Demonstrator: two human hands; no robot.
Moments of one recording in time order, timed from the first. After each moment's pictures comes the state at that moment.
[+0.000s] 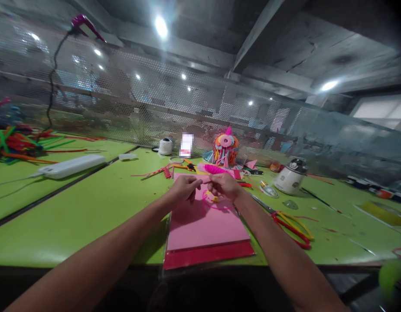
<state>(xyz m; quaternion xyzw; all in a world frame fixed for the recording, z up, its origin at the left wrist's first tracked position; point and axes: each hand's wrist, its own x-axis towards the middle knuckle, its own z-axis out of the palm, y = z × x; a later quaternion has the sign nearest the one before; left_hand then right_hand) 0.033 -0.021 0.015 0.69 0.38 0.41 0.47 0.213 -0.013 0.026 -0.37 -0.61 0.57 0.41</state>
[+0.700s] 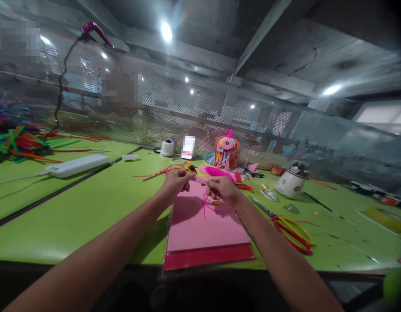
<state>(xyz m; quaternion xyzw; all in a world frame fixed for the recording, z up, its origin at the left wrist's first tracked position) 0.019 -0.010 0.024 0.56 0.35 0.55 0.51 0.203 -0.021 0.026 -0.34 -0.64 0.55 0.41</state>
